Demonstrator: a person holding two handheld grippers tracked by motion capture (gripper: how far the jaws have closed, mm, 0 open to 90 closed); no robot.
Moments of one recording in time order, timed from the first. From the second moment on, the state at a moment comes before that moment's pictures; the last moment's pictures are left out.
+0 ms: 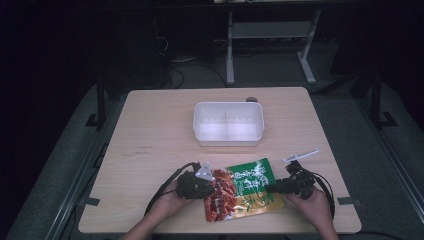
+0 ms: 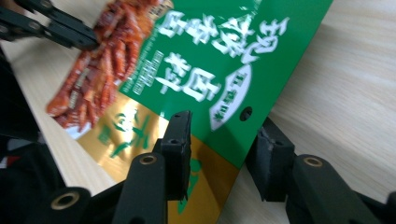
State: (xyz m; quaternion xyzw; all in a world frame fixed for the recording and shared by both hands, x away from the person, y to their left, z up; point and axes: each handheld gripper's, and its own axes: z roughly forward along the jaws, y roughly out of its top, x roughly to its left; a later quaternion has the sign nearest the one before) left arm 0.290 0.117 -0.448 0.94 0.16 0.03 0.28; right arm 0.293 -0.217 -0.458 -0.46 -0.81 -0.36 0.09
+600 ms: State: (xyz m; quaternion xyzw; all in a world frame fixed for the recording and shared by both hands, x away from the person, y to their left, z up) left arm 0.291 0.117 -0.449 0.94 0.17 0.03 0.29; right arm 0.295 -0.210 -0.462 -0.46 -0.80 -0.36 0.10
